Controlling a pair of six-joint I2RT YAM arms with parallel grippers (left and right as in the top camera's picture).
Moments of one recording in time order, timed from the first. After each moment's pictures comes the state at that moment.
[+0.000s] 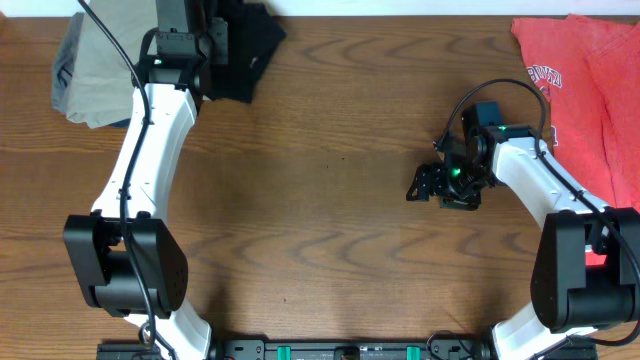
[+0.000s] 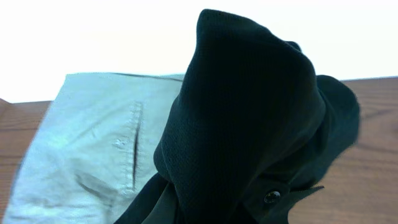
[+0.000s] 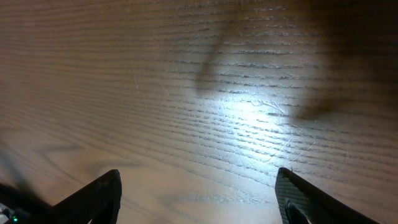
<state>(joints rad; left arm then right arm) -0.07 1.84 1.64 -0.39 -0.19 0.07 0.09 1.78 1.10 -0.90 -0.41 0.17</state>
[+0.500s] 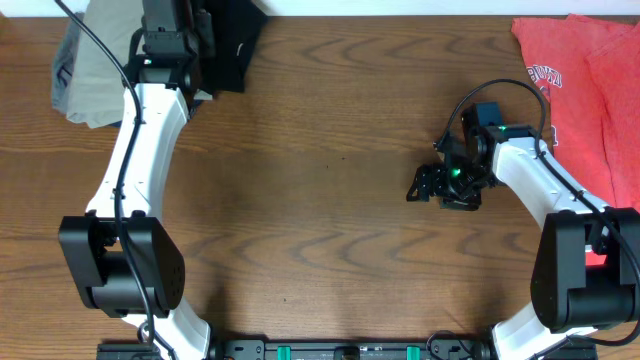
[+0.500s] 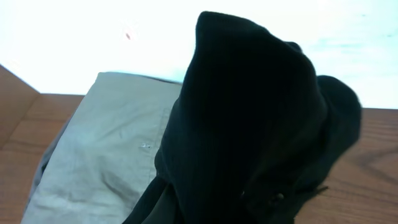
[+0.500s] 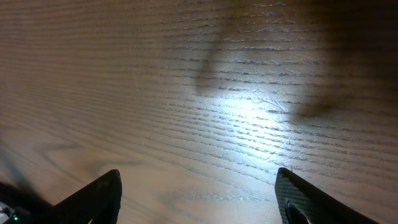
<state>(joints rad) -0.04 1.84 1.64 -0.35 -0.24 0.00 0.09 1.78 1.10 -0.91 -0.41 0.17</state>
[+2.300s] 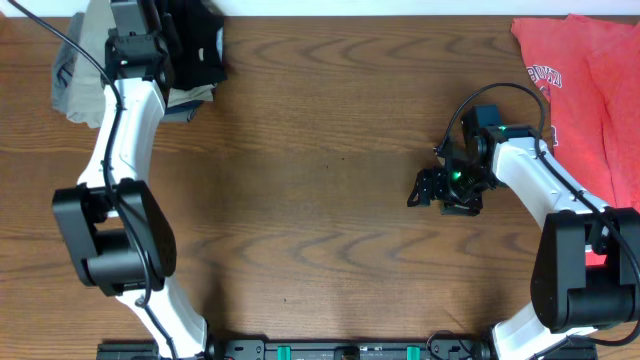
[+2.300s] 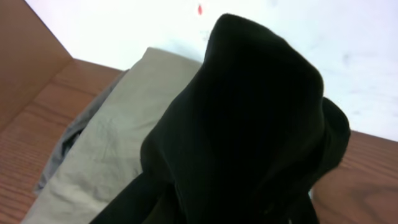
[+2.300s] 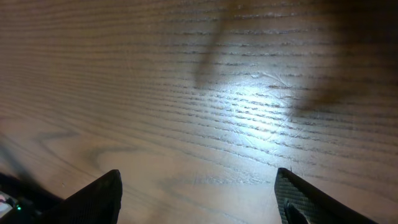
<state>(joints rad) 0.10 1.98 1.64 -0.22 -0.27 -0.09 0.09 1.78 1.10 -0.96 -0.41 0.17</state>
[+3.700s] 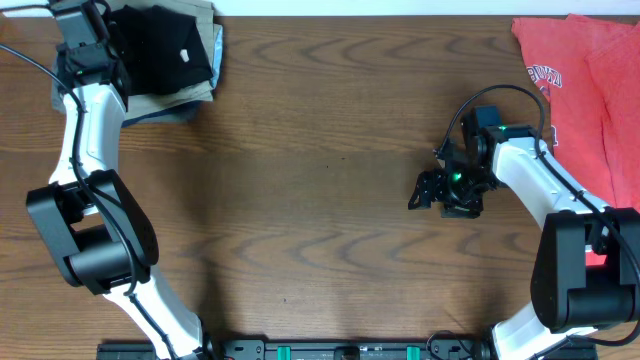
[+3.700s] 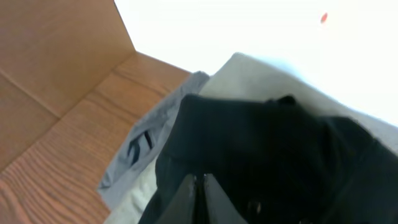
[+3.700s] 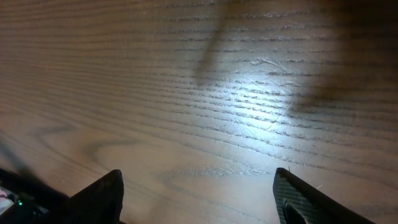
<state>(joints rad) 0.27 2.02 1.64 -0.14 -0.27 -0.09 0.09 1.78 1.10 -0.99 -0.41 0.17</state>
